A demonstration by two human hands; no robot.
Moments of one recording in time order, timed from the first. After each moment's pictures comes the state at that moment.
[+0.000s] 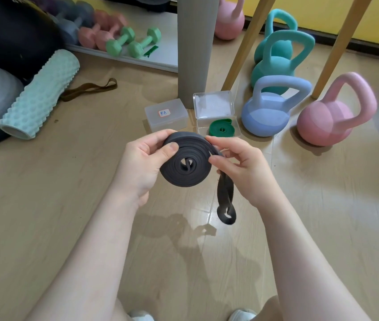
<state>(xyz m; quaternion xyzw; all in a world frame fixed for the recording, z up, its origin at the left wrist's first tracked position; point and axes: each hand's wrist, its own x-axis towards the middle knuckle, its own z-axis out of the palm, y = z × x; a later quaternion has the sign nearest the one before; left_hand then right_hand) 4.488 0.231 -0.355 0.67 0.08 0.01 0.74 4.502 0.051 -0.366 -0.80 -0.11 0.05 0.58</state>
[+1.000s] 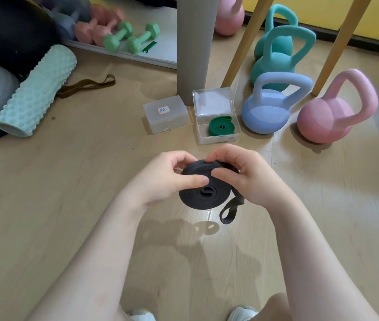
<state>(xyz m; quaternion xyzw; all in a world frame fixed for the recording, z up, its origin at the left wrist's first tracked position) 4.483 0.225 -0.355 0.79 0.02 -0.22 0.58 4.500 0.042 -0.363 -0.83 -0.19 0.13 0.50</state>
